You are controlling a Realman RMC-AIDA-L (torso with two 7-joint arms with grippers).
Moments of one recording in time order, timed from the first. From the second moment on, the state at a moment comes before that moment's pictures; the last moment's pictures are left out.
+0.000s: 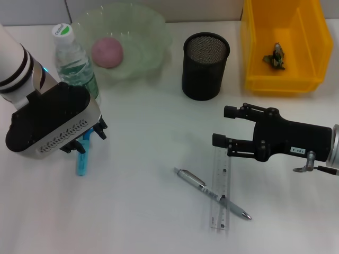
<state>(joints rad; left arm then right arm) -0.68 -2.05 1.41 1.19 2.67 1.56 -0.75 0.44 2.08 -0.88 -0.47 -1.71 -1.52 1.12</state>
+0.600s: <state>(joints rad) -0.70 -2.05 1.43 1.15 2.70 1.56 -0.75 0.44 2.08 -0.88 -0.50 -1.71 -1.53 1.16</state>
